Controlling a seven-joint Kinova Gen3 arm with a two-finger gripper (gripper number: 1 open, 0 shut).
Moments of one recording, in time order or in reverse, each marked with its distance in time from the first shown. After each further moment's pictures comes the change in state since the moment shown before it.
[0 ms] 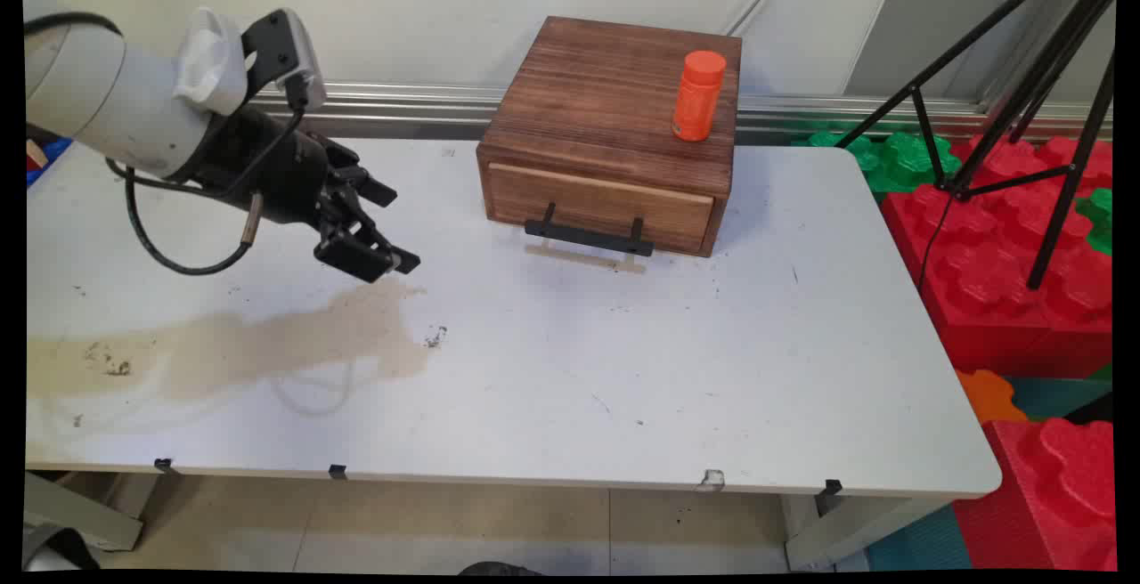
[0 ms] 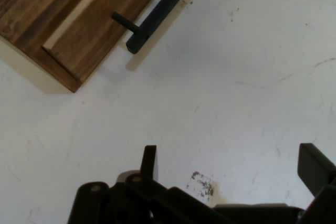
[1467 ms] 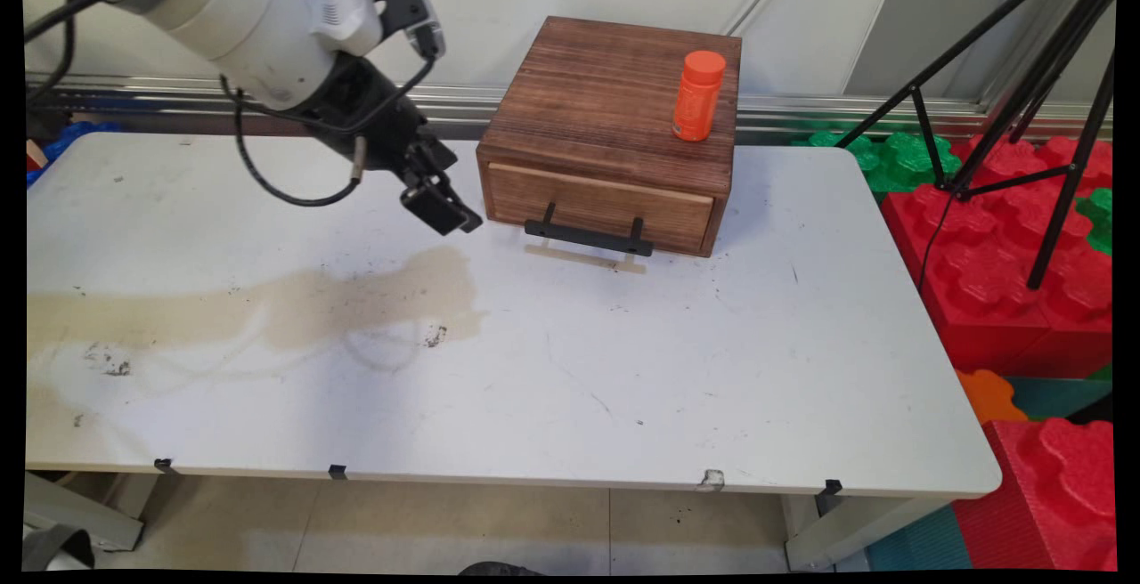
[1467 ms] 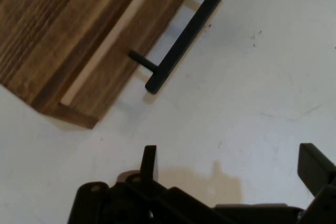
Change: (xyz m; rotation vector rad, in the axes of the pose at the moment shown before) arm 0.085 -0.020 0.039 0.007 -0.092 0.045
